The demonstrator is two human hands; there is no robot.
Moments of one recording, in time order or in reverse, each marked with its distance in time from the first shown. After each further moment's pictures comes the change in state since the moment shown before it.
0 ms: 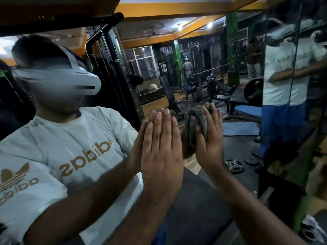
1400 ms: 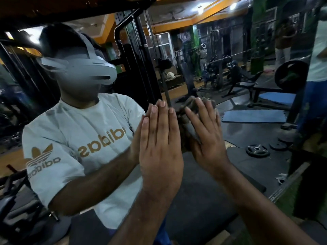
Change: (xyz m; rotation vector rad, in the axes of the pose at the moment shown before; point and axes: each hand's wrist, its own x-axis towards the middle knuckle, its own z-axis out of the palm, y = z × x) left_hand -0.144 -0.199 -0.109 -0.063 0.048 -0.079; right_hand -0.159 -0.199 0.095 -0.091 -0.227 -0.372
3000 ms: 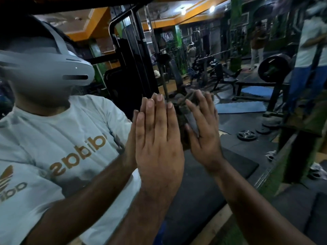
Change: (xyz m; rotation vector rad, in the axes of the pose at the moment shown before) left_hand -0.123 -0.236 -0.131 -0.051 0.045 -0.009; right_hand -0.040 -0.271 0.122 0.026 0.136 0.068
